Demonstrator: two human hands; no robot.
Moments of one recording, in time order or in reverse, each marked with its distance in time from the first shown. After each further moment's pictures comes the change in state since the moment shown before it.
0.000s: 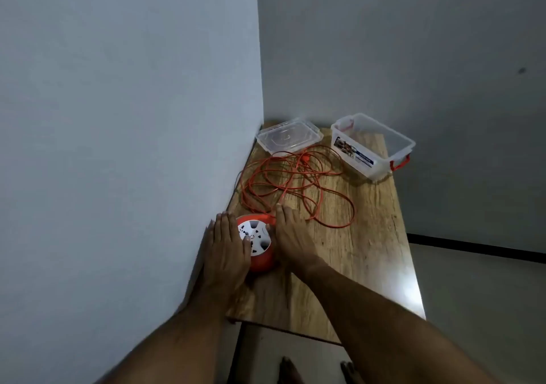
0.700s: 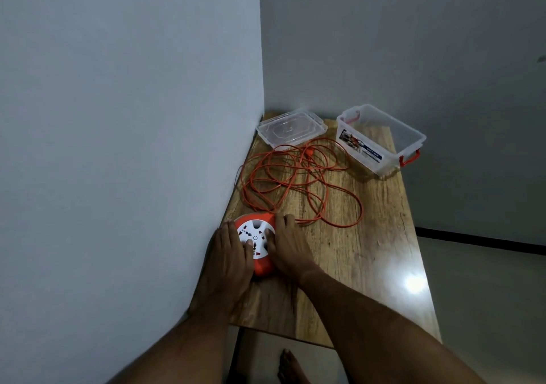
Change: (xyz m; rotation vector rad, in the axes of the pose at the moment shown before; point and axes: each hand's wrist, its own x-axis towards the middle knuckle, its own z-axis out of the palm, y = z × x) left_hand 0.004 -0.007 0.033 -0.341 -0.098 -0.222; right_hand 0.009 -0.004 0.033 0.198 0.019 0.089
